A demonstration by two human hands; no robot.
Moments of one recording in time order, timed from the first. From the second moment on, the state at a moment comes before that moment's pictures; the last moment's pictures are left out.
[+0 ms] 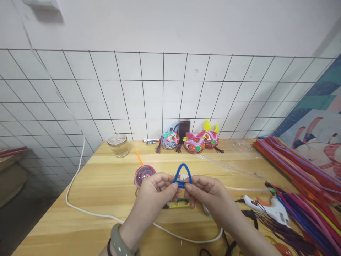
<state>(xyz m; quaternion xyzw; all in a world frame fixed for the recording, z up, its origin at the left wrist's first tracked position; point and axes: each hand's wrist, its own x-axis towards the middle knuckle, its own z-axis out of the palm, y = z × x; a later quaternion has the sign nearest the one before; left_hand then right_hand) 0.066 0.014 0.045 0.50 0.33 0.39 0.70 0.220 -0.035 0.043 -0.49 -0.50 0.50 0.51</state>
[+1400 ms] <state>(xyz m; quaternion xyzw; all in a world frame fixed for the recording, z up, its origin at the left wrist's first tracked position) 0.065 0.017 0.041 0.48 0.34 0.39 0.71 0.221 -0.036 0.041 -0.47 -0.46 0.52 0.54</state>
